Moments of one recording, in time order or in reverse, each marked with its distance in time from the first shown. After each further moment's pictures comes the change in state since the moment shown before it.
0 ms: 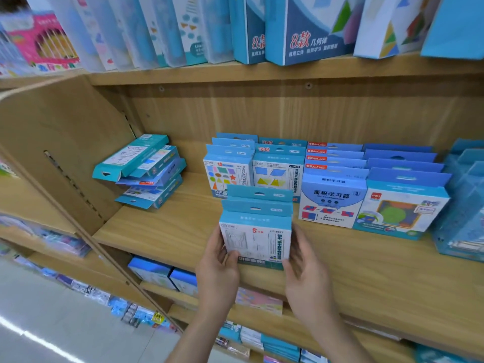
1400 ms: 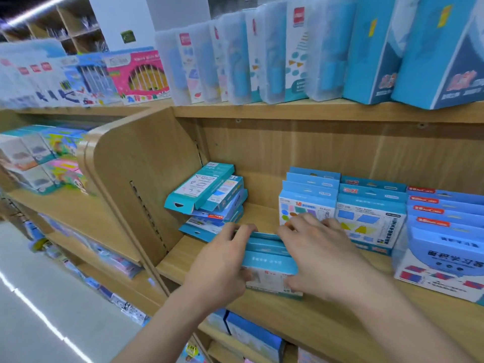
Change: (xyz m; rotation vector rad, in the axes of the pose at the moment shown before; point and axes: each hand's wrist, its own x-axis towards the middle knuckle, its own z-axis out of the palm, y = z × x) left_hand 0.121 0.052 -0.137 1.079 -0.324 0.417; right_hand 0.104 -0.131 0.091 -1.142 -0.491 -0.602
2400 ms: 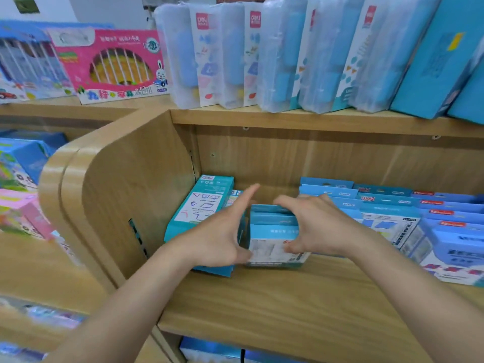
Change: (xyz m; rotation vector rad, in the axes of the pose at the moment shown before) left_hand 0.107 -0.121 -0.050 -0.445 -0.401 0.297; right_hand 0.119 -0.027 -0.015 0.125 -0.073 0.247
